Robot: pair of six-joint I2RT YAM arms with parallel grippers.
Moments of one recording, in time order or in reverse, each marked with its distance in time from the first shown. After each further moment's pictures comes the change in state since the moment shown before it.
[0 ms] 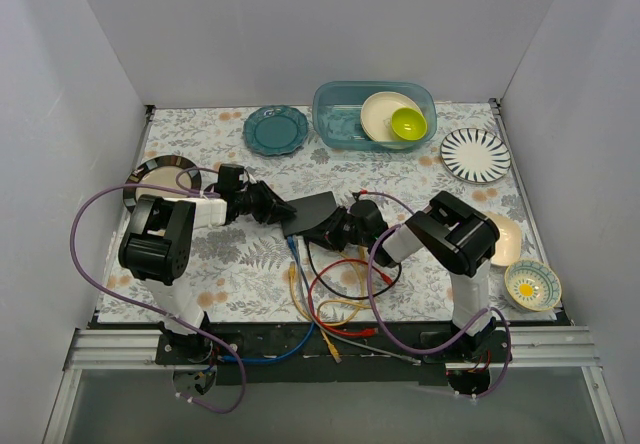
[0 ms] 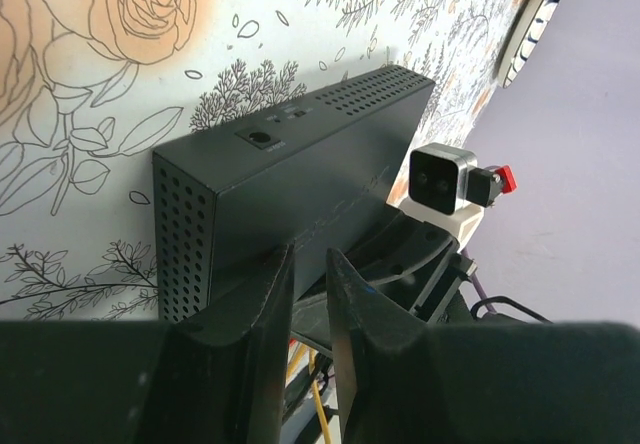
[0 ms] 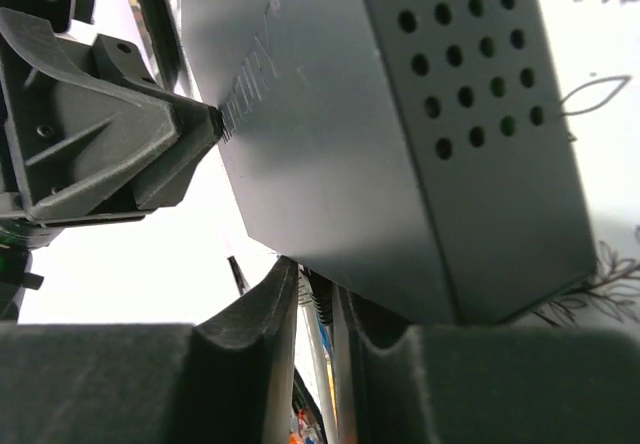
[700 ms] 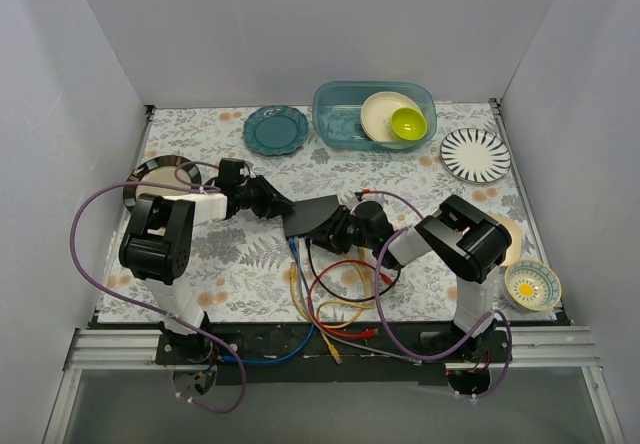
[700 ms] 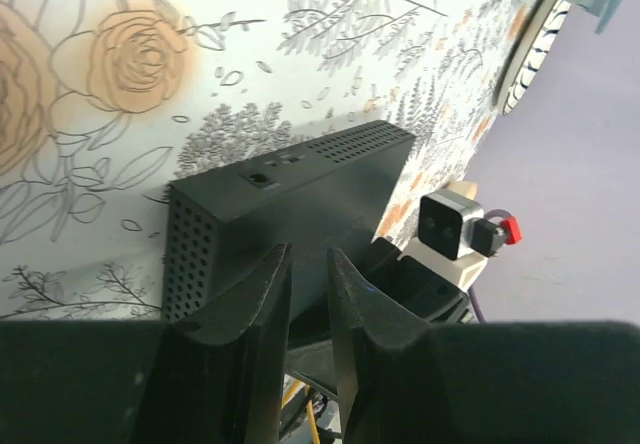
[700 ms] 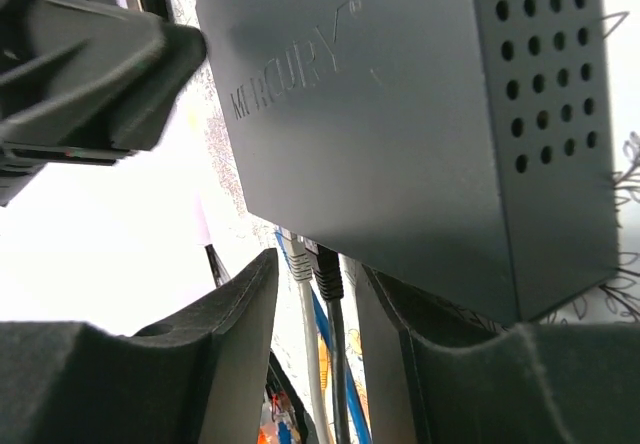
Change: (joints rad) left arm 0.000 -0.005 0.065 -0.057 -0.050 0.004; right arm 0.000 -0.073 -0.056 -0.020 0.005 -0.084
